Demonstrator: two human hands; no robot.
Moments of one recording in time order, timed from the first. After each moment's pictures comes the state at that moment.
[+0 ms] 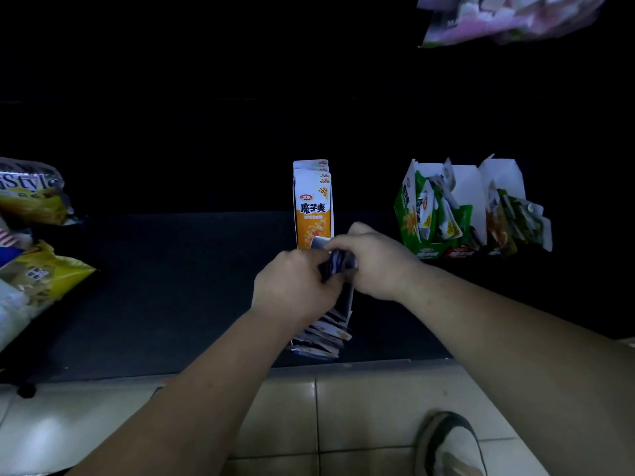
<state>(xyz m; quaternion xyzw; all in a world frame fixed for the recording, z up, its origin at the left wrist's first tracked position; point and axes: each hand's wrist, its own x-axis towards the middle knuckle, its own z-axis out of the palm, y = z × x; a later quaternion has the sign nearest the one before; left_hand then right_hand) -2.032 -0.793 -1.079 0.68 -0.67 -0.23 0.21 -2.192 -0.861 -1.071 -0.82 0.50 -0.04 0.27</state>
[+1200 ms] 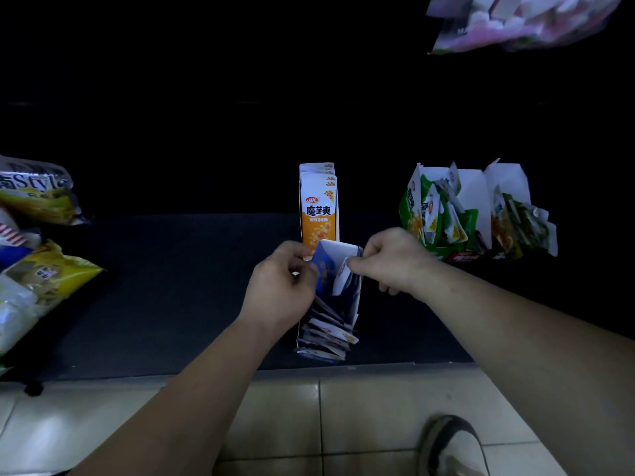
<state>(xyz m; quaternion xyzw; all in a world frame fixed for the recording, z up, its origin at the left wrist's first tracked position) -2.006 -0.786 -1.099 0.67 -0.55 -0.32 0.39 -2.196 -0.863 -1.056 -0.65 0.65 -0.07 0.39</state>
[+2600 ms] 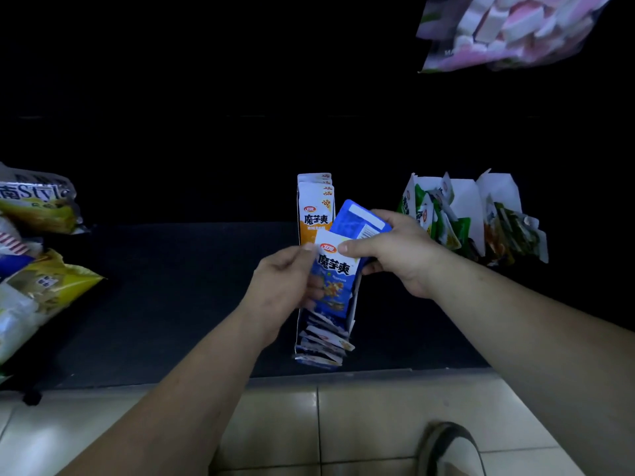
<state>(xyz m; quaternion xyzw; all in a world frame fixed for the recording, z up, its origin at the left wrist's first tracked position) -2.019 -0.788 -1.051 0.65 -0.34 -0.54 0.41 -2.194 -0.863 -1.027 -0.53 0.55 -0.28 0.58</state>
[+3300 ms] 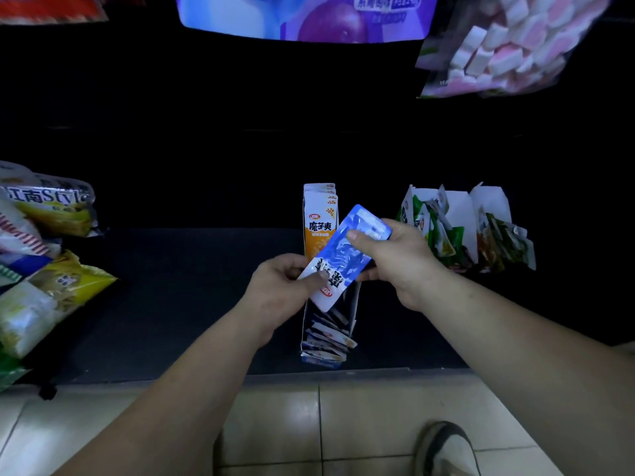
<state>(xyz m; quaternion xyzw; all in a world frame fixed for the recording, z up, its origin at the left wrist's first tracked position) -2.003 -0.773 -1.034 0.66 -0.38 -0.52 0.38 -2.178 -0.834 -1.006 -0.47 0.56 -0.37 0.58</state>
